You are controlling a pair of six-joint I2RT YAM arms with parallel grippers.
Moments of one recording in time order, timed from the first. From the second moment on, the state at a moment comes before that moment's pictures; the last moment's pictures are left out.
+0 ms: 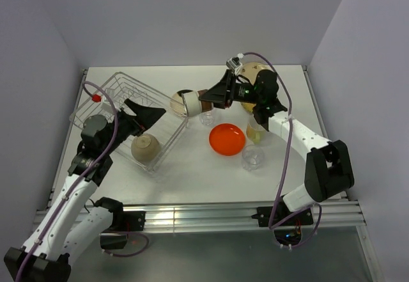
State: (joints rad) left arm -0.32 0.76 0.71 -0.01 0.31 -0.99; right arm 0.36 1.48 1.03 0.58 -1.02 1.23
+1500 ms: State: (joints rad) left arm -0.32 0.38 0.79 -0.68 -0.18 -0.83; right arm 0.81 2.18 1.94 -0.55 -0.14 -0.36
